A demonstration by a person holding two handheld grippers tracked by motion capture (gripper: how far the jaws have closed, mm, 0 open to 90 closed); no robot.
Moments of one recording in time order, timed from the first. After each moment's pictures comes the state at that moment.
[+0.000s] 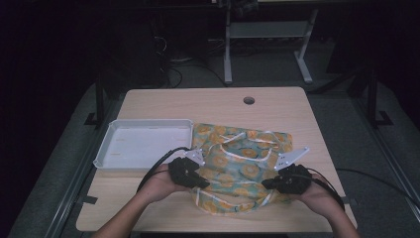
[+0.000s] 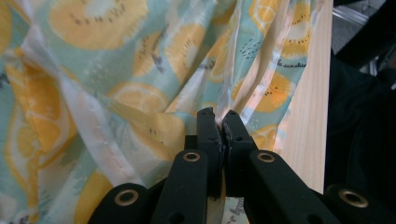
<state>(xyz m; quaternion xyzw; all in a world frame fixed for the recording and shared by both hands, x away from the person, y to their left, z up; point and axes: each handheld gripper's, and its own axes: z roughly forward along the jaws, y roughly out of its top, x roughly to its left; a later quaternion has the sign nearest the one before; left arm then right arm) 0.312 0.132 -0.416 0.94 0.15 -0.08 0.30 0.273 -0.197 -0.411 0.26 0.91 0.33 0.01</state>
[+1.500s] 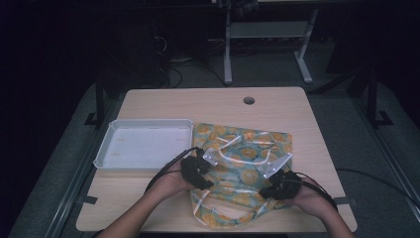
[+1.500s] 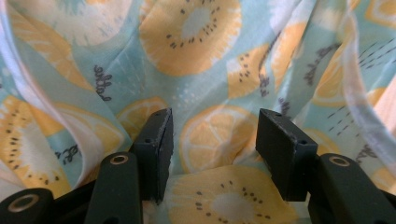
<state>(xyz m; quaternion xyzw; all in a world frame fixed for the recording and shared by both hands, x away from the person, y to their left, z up) 0.329 0.101 -0.441 0.96 0.17 0.03 0.21 0.282 -0.184 -0.446 0.23 0.94 0.27 -0.01</state>
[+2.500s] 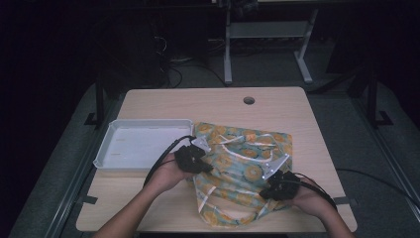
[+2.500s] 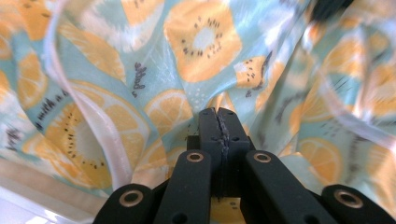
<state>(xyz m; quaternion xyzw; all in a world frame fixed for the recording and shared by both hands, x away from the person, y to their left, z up) 0.342 0.117 -0.394 0.93 0.19 0.00 0.31 0.283 -0.181 -0.451 0.22 0.94 0.25 -0.02</state>
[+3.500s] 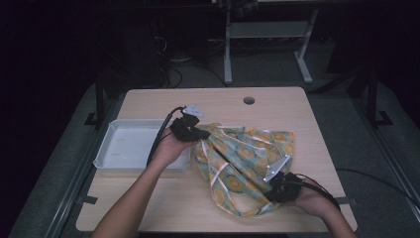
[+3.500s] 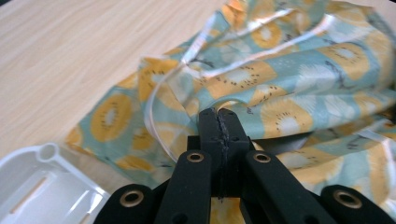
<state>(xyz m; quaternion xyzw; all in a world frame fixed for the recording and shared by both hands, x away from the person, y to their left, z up) 0.408 0.130 -0.371 0.89 0.27 0.07 0.36 0.280 -0.185 -0.449 0.21 0.95 0.23 -0.03</state>
